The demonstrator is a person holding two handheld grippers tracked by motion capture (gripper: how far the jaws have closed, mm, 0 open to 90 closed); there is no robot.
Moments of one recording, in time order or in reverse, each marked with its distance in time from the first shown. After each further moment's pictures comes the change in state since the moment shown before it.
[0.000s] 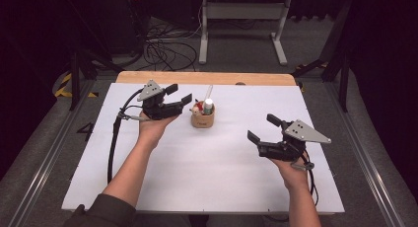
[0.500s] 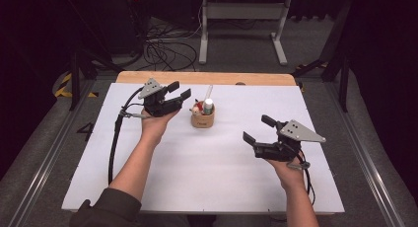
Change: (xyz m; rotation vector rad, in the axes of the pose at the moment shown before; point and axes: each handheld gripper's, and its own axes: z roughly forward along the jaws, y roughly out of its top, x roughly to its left) left arm 0.012 -0.004 0.012 -0.026 0.024 -0.023; right arm 0.005 -0.002 0.008 0.011 0.036 0.007
